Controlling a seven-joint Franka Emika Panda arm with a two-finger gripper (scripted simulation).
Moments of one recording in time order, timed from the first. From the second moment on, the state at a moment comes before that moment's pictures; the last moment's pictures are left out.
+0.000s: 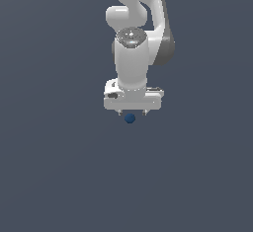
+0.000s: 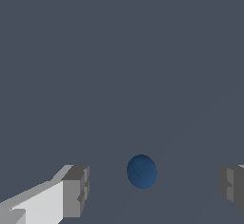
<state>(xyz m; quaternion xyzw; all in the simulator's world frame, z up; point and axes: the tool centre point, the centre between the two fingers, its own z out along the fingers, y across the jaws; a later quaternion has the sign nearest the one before) 0.010 0.024 0.194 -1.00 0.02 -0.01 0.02</state>
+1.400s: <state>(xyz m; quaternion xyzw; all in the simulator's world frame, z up) -0.005 0.003 0.163 -1.00 0.09 -0.01 0.02</state>
